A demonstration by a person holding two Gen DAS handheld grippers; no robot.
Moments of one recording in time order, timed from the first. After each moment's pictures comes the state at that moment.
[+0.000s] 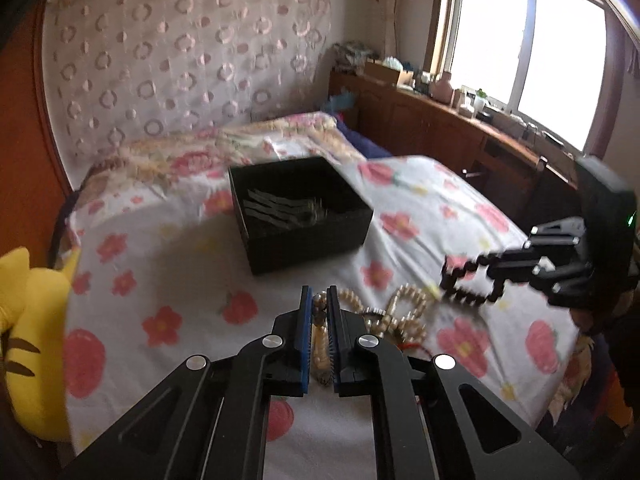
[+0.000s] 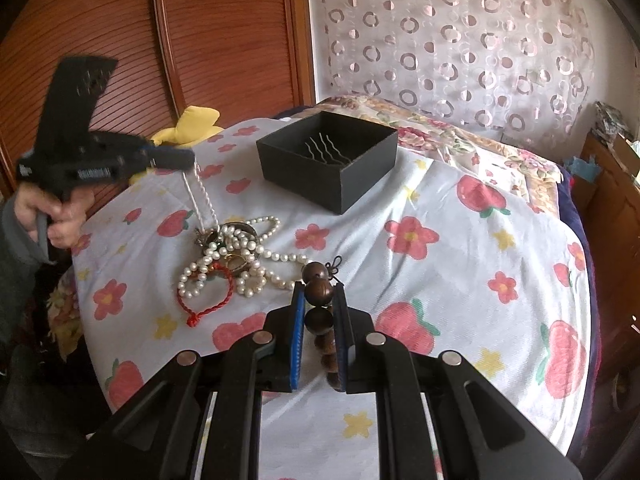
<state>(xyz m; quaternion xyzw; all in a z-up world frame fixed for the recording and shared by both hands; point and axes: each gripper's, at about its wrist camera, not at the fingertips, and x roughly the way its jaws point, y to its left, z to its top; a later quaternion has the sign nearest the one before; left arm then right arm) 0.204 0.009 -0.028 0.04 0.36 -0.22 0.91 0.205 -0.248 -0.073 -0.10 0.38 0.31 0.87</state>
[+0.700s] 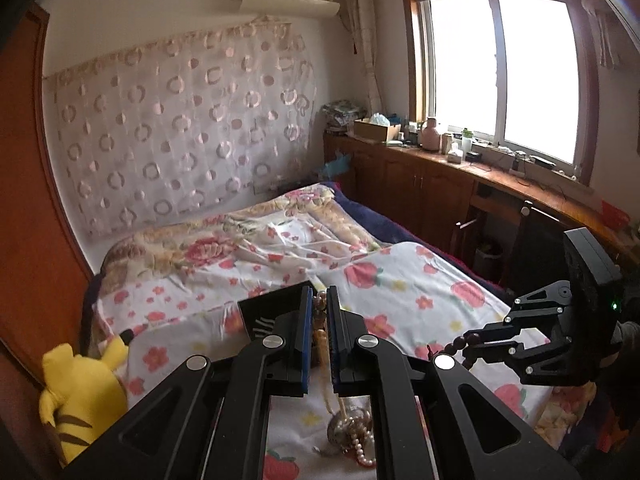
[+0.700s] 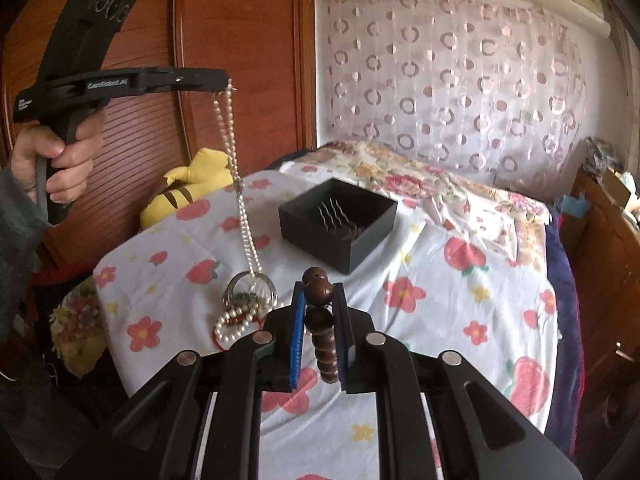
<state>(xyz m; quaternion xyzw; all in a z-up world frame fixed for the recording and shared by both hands) 0.188 -0.031 0.102 0.09 0.25 -0.22 0.94 0.172 -0.249 -0.001 -0.10 0.30 0.31 0.89</state>
